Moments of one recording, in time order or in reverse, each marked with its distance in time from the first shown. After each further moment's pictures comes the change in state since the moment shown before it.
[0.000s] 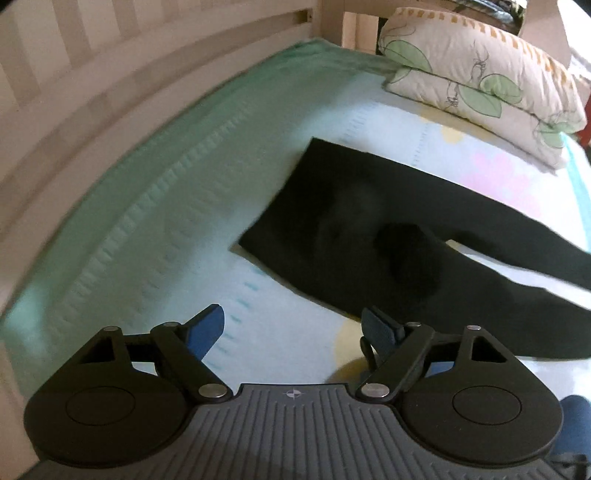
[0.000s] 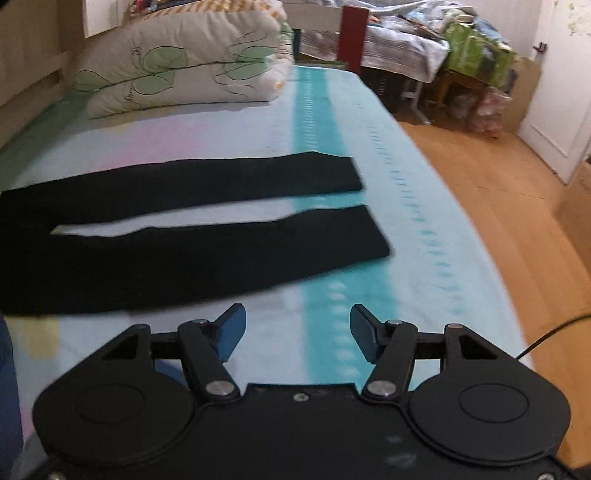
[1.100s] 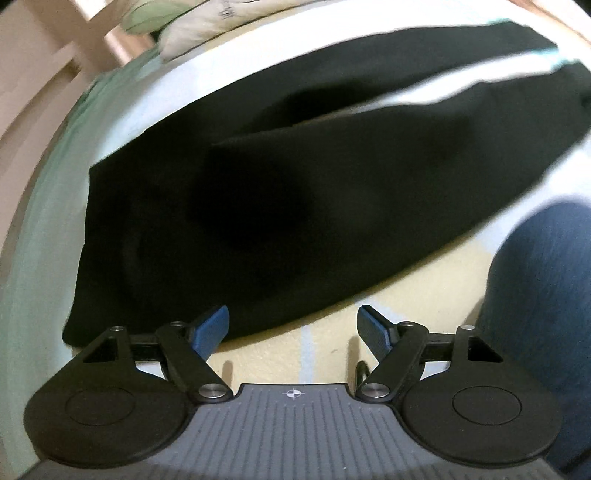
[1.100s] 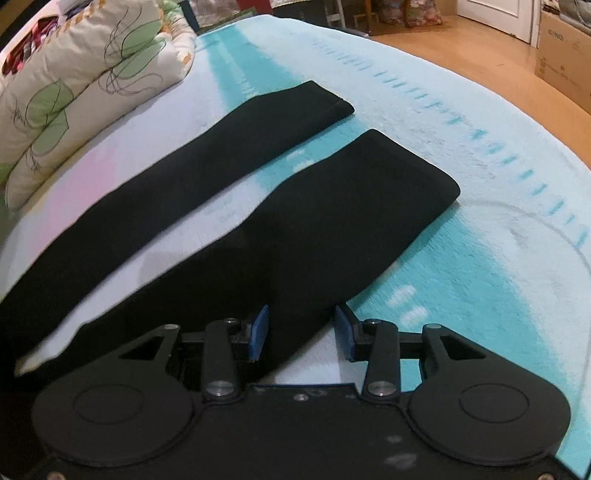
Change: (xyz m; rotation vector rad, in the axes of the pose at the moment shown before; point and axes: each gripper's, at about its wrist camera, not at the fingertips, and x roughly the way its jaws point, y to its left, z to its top) left arm 0.147 -0.119 -0.084 0.762 -0.014 -0.109; right arm 0.173 0.003 0.013 0.475 0.123 0.003
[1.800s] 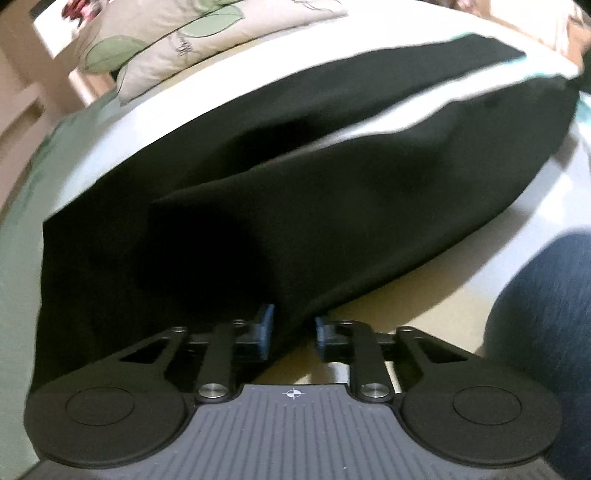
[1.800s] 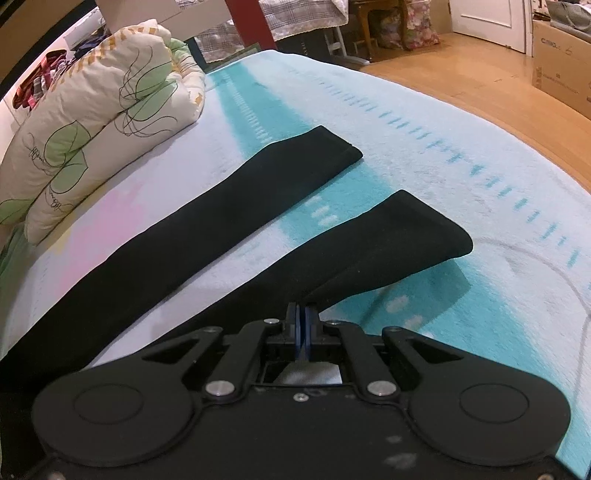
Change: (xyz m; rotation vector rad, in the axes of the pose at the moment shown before) left arm 0.025 0.003 0.024 0.009 -0.144 -0.125; right arm -0.030 0.004 0.014 0.034 -0.098 0.050
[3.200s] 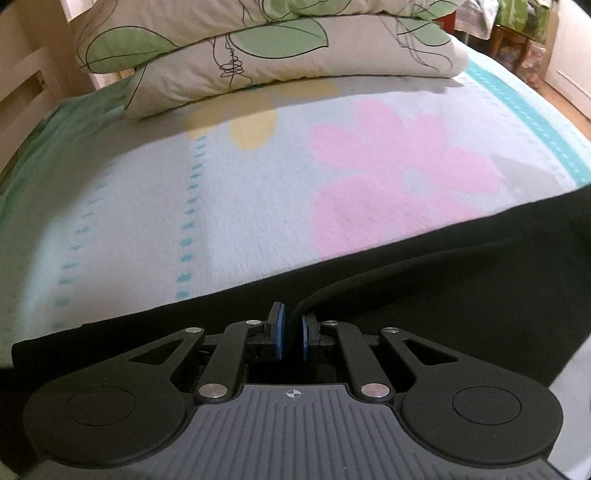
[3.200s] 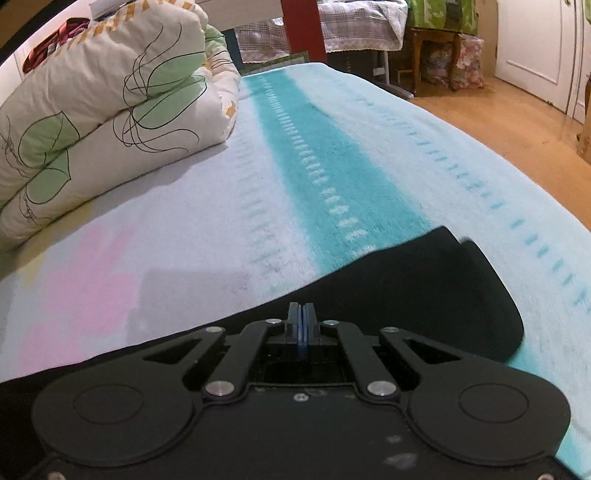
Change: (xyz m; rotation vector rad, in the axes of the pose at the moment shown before) left arm 0.083 0.088 0.154 -0.191 0.010 -0.039; right arm 0.142 0.091 0.115 -0.174 -0.054 -0.025
